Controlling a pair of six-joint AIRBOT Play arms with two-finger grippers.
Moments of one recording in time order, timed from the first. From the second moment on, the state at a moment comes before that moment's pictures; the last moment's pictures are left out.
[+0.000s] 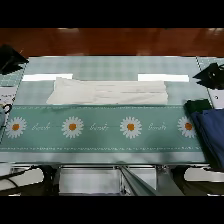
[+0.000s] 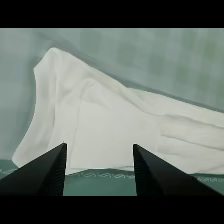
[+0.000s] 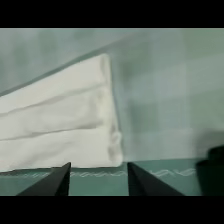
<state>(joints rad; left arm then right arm) 0.41 -1.38 1.54 0.99 -1.33 -1.46 -0.55 -1.50 1.40 -0.91 1.35 1.33</state>
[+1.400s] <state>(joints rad) 0.19 -0.89 0.81 0.99 -1.00 -1.49 -0.25 -1.84 1.31 -0.54 1.11 1.22</state>
